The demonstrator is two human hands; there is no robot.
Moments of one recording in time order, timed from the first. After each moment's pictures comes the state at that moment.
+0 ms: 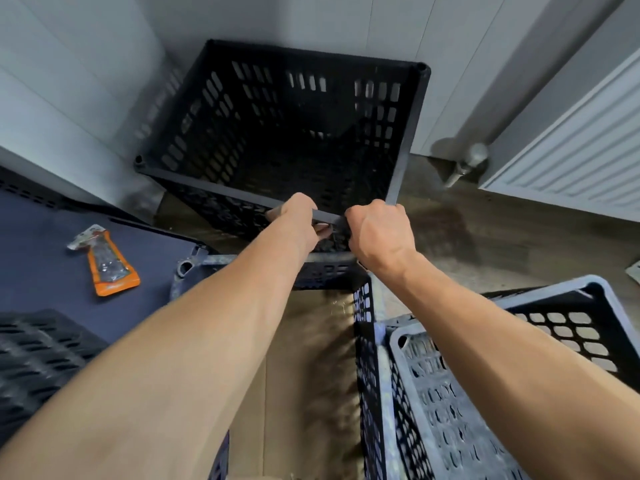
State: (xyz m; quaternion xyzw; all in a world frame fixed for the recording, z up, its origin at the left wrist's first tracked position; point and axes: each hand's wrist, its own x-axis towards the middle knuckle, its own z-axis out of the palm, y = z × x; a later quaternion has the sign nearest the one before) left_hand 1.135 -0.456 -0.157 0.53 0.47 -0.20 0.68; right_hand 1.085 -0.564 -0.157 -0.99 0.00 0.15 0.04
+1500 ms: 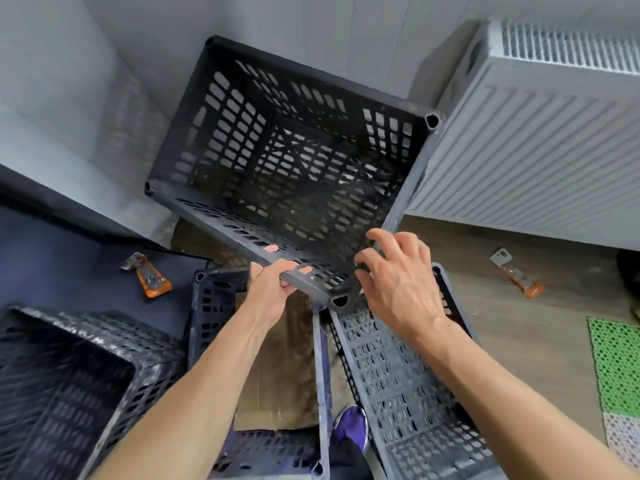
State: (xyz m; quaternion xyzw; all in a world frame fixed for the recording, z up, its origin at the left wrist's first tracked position) left_hand 0.981 -0.453 0.058 0.45 0.36 -0.21 0.79; right_hand 0.912 -0.653 0.131 -1.00 -0.01 0.01 0.09
